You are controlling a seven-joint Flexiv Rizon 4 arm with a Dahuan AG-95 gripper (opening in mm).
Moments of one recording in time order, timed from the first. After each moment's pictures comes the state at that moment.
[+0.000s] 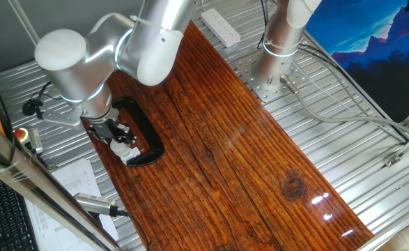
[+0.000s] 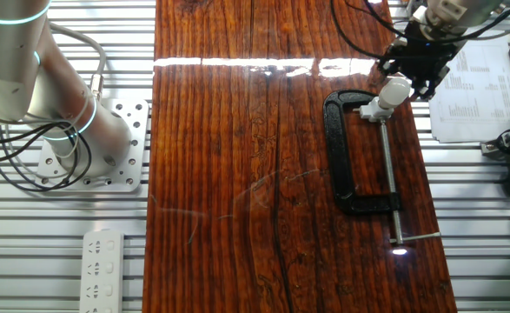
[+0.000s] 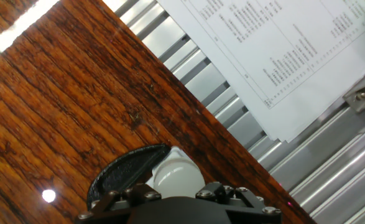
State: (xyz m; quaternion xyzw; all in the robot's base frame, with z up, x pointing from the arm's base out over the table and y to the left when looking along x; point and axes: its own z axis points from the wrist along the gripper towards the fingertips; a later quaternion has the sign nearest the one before) arm 0.652 0.076 0.113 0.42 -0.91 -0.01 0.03
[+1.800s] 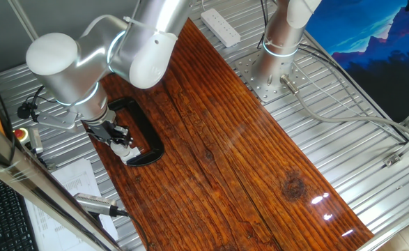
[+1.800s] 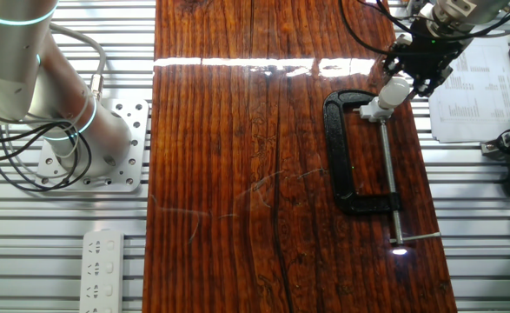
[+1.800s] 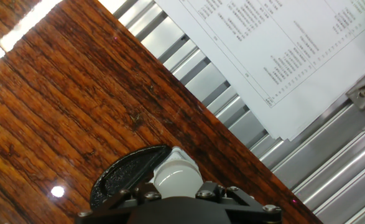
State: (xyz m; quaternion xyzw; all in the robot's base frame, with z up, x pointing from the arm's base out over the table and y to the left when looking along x) arm 0.651 0.077 0.114 0.41 -0.91 -0.01 0.04
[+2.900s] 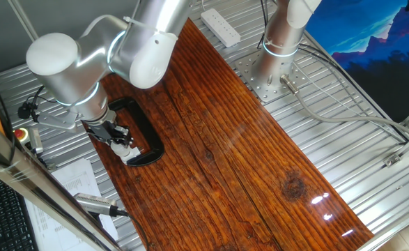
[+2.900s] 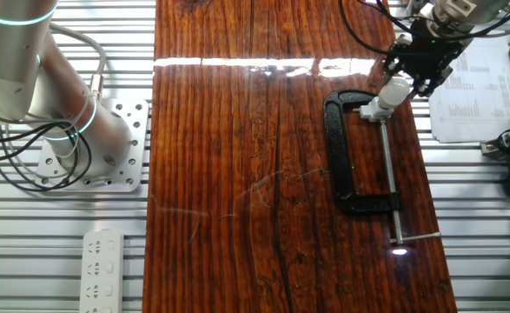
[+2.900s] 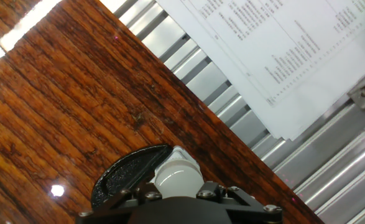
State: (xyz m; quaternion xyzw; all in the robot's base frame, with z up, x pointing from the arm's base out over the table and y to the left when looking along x) arm 0.647 0.080 0.113 0.42 -0.91 -0.01 0.04
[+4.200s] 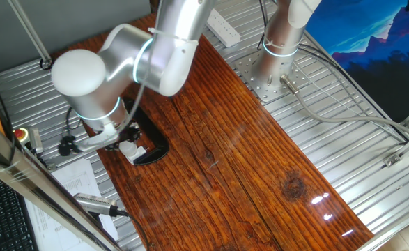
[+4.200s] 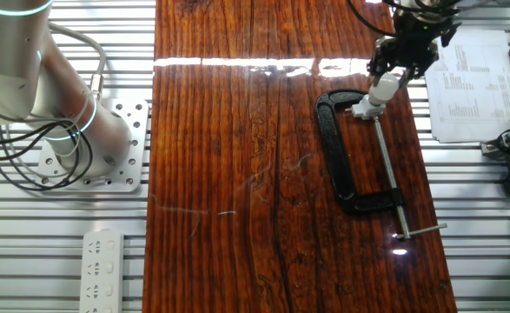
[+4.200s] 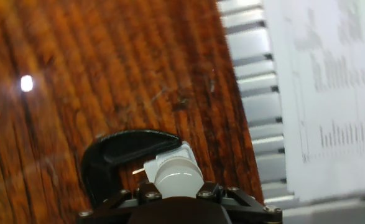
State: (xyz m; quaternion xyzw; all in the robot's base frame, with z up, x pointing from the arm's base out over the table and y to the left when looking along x) arm 0.632 0.091 0.113 0.71 -0.70 0.03 0.06
